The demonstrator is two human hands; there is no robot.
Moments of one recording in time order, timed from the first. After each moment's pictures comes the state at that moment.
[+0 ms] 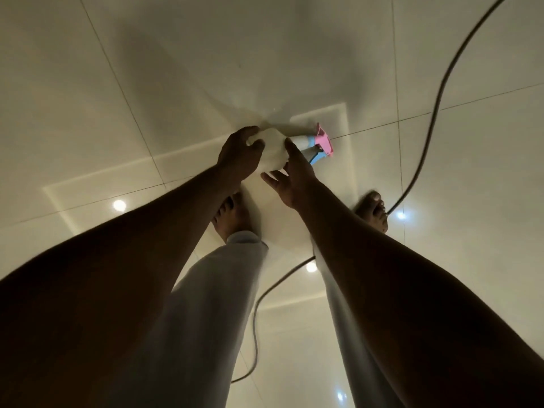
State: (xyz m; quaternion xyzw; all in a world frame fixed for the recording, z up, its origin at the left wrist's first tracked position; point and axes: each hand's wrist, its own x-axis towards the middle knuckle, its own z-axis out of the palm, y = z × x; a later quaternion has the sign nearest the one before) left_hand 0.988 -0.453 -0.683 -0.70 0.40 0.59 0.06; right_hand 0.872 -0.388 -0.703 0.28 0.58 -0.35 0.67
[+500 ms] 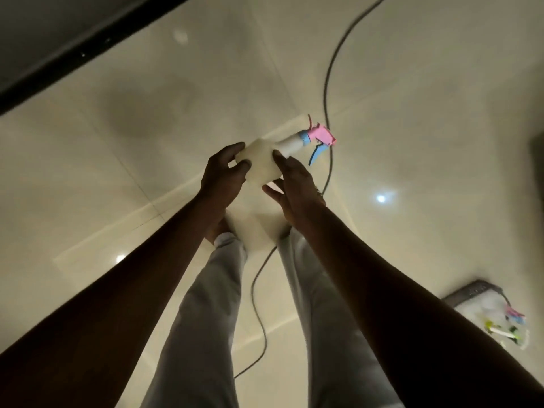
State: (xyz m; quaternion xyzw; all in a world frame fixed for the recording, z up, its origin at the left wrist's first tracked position) left_hand 0.905 -0.452 -0.426 -0.63 0.43 0.64 -0.01; right_hand 0.779 -0.372 -0.428 0.16 0.67 -0.42 0.60
